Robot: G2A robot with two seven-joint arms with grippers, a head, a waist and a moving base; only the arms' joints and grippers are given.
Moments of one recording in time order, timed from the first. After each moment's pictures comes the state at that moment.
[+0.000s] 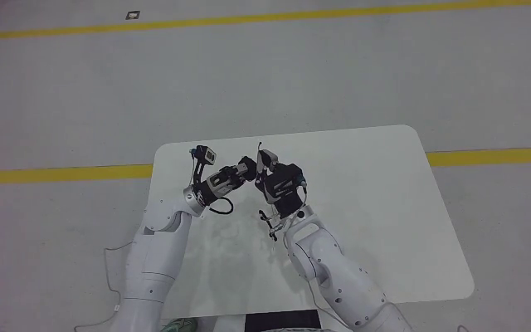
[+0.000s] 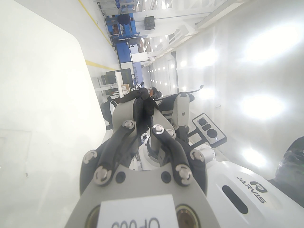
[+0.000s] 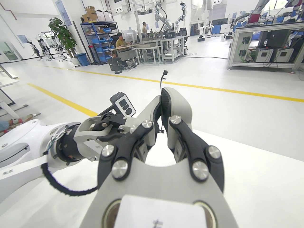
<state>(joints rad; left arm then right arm) 1.32 -1.38 -1.46 -1.34 -0.37 -0.34 -1.06 -1.48 -1.47 0.92 -1.76 -1.46 0.15 -0.13</state>
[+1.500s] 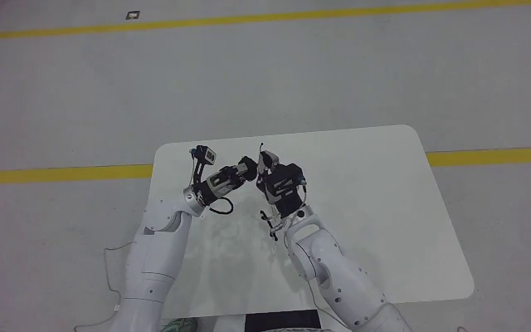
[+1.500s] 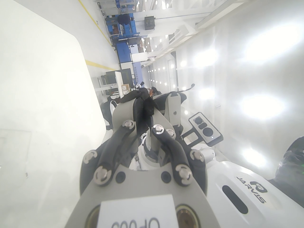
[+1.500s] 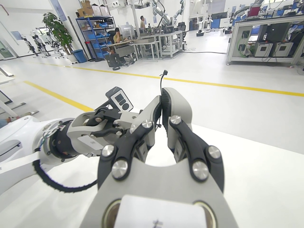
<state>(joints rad) 1.32 -1.38 -1.46 -1.34 -0.37 -0.34 -1.06 -1.49 -1.47 0.93 -1.75 -1.46 0.16 -0.11</state>
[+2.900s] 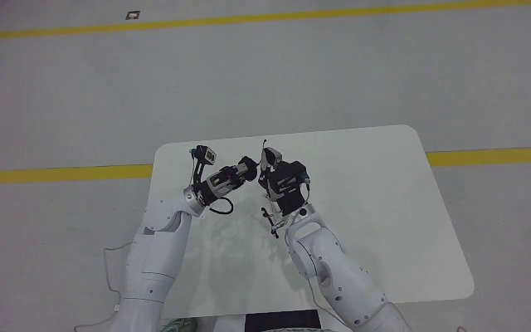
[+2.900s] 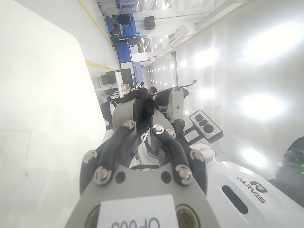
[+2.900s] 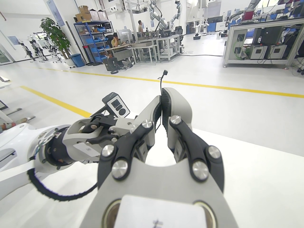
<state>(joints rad) 1.32 -1.38 -1.46 -1.34 -0.37 -0.34 -1.06 -1.49 -1.48 0.94 -1.75 -1.46 0.16 -0.13</state>
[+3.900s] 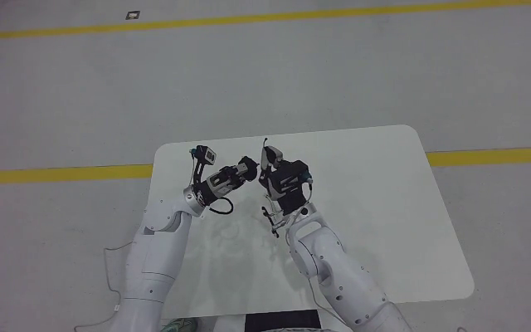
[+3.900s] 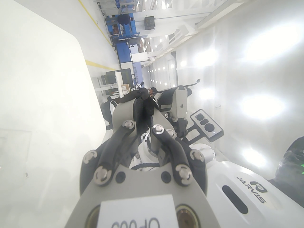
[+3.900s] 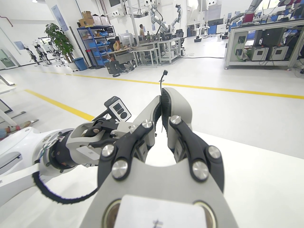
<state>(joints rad) 1.32 -1.38 -1.46 -1.34 -0.37 -0.34 -1.06 -1.49 -1.49 0.95 -1.76 -1.44 0.14 -0.14</state>
